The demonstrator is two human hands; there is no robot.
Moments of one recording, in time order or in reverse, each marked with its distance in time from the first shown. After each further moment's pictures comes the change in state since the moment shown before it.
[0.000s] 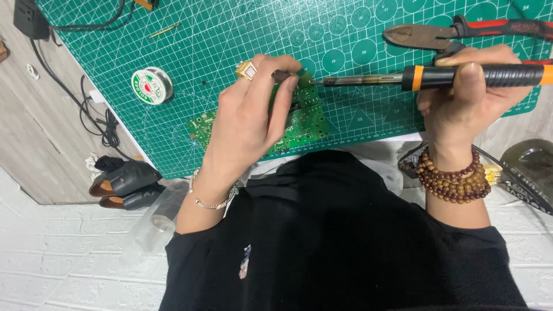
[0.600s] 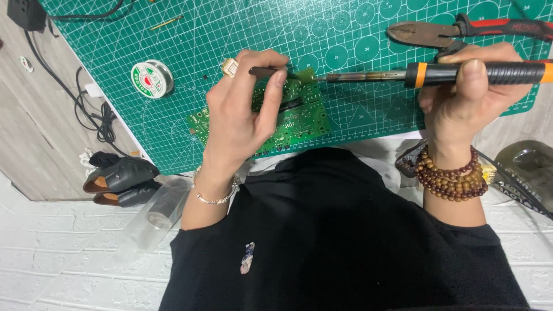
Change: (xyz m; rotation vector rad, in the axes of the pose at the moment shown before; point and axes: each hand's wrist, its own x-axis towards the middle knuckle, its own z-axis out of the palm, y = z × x) left_hand -0.010 -0.012 0.003 -0.095 0.154 0.014; right_hand 0.002 -0.009 0.005 -0.065 0.004 -0.004
